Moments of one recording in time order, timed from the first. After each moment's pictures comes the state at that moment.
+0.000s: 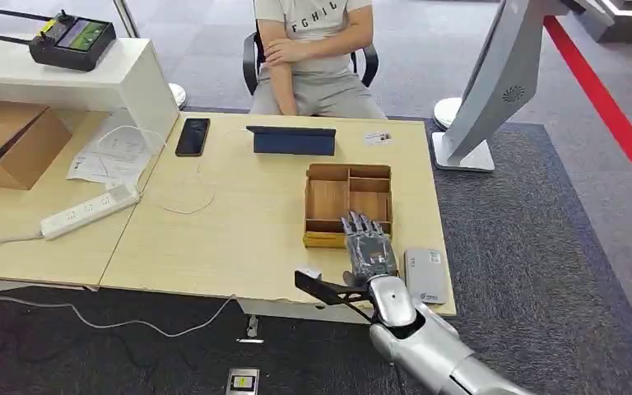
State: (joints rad) left arm -0.11 0.04 -1.10 -0.24 1.53 0.28 -0.12; right arm -0.54 -0.10 0.88 -0.78 1.02 -0.29 0.38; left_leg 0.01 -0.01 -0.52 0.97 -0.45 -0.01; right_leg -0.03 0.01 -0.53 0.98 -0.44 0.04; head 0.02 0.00
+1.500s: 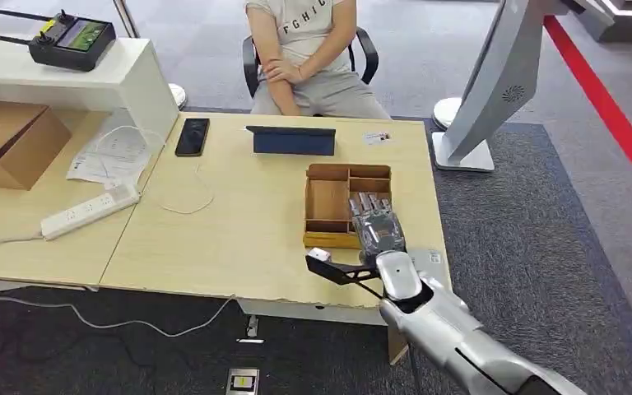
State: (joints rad) left arm -0.11 0.00 -1.10 -0.23 1.53 0.41 -0.11; right arm -0.65 -0.12 0.88 -0.72 1.10 -0.17 0.37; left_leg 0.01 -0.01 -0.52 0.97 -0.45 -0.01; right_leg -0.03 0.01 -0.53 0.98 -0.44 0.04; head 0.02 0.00
